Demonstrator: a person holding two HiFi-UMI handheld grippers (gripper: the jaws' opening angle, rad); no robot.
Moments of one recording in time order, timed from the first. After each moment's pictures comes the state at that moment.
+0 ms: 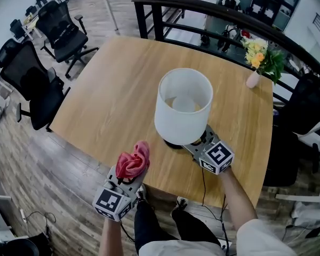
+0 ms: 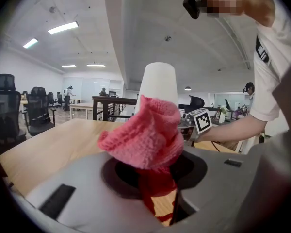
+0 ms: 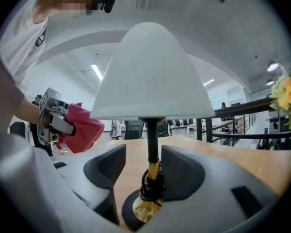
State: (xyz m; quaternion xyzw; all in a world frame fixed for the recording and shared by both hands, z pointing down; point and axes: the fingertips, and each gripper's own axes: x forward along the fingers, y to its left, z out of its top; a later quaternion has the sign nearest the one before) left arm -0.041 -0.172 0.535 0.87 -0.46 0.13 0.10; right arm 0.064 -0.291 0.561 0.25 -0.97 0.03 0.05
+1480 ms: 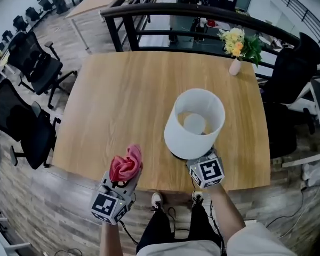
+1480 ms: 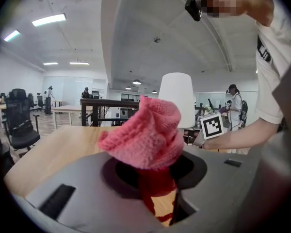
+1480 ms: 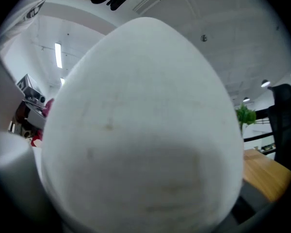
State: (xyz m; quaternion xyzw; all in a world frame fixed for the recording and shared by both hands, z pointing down) left arm -0.116 -0.206 0.512 0.91 -0.37 0.14 0.09; right arm 0.059 -0.285 0.533 0.55 -0.84 0.02 0.02
